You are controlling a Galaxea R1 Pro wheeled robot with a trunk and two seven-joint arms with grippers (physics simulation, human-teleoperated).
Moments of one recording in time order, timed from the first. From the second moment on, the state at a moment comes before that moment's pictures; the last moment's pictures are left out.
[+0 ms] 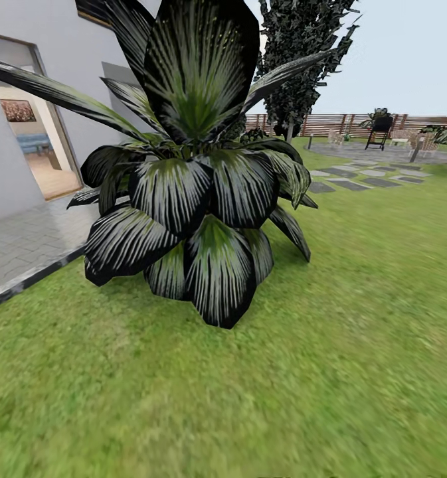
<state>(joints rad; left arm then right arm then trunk) 0.01 0.10 0.00 -0.09 0.00 -0.01 0.00 -0.04 0.00 0.16 -0.03 0.07 -0.07 0.00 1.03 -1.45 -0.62</state>
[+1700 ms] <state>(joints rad) 0.01 0.06 0.00 -0.12 0.00 -0.01 -0.01 -0.04 0.00 0.15 -0.03 0.07 -0.07 -0.01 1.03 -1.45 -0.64</state>
